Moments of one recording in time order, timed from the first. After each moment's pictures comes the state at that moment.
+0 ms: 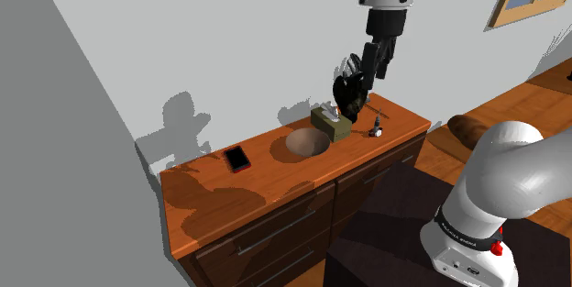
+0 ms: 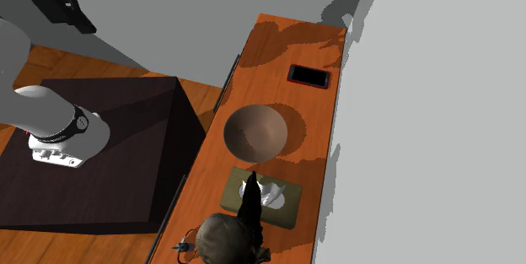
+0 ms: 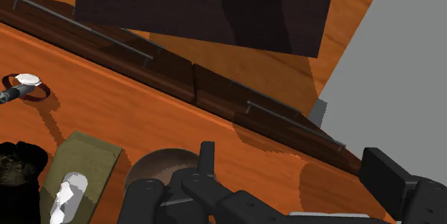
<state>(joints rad) 0.00 -0.79 0.00 -2.33 0.10 1.50 -0.10</state>
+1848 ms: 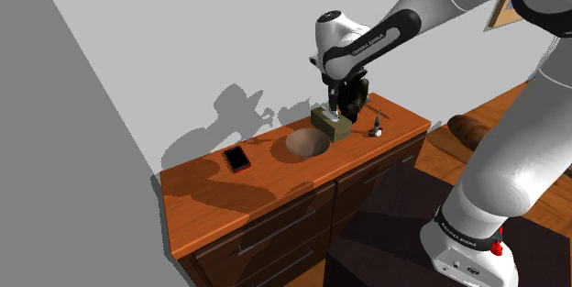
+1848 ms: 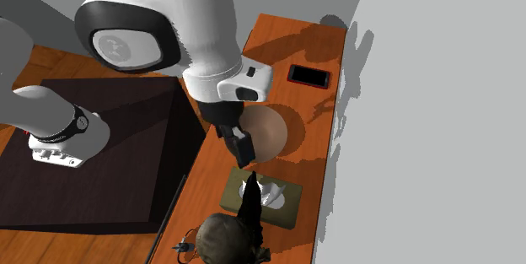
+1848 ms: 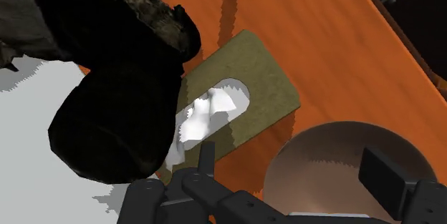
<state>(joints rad) -0.06 -0.09 -0.11 -2.31 -0.37 2.29 -0.51</state>
